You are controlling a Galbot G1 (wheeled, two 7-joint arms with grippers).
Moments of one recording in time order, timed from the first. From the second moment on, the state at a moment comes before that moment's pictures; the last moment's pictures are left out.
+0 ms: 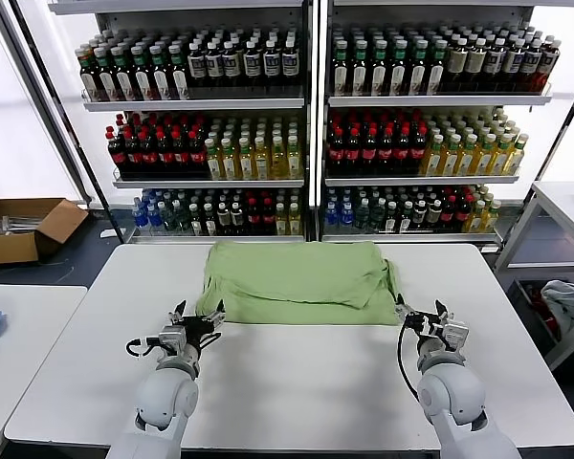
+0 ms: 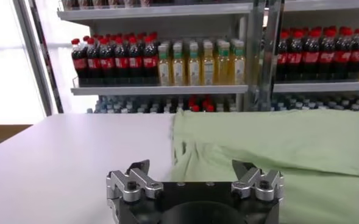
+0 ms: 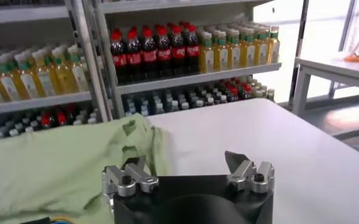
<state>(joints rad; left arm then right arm) 1.10 -1.38 -0.41 -1.70 -0.21 0.43 -0.19 -1.12 1.22 0.40 1.83 0.49 -0.51 0.42</state>
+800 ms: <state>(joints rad) 1.06 -1.37 -0.42 -1.59 -0.20 0.42 -0.17 -1.09 1.27 0.34 1.72 0.39 -0.51 0.38</state>
